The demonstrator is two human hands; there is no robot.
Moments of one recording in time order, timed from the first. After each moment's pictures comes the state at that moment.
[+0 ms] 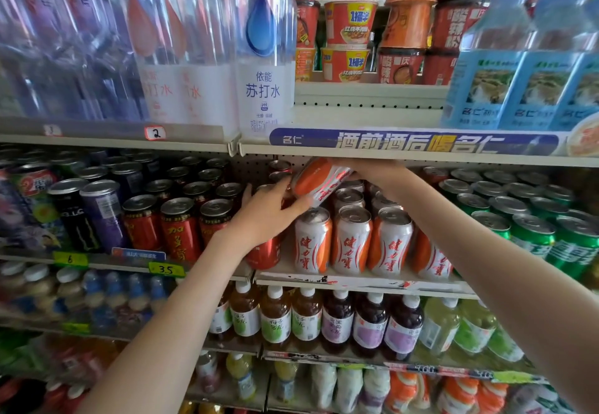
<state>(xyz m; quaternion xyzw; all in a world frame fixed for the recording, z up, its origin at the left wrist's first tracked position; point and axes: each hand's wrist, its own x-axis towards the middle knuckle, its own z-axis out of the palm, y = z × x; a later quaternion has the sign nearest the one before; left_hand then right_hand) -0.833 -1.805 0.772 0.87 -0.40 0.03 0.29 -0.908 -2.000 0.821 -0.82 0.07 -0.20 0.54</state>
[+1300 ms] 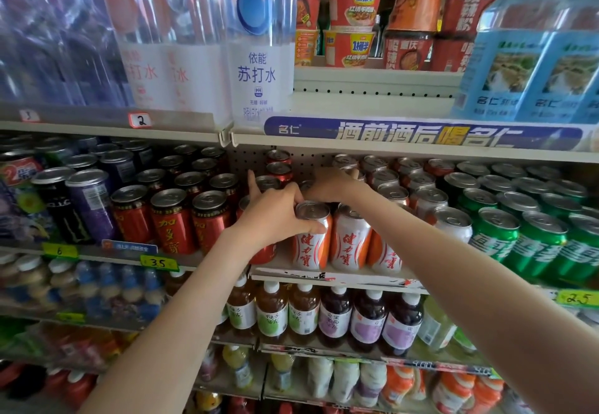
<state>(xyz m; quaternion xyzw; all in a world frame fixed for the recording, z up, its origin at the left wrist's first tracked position) -0.832 -1.825 0.756 0.88 -0.42 0.07 0.20 -0.849 -1.972 0.783 -0.98 0.15 0.00 0.13</state>
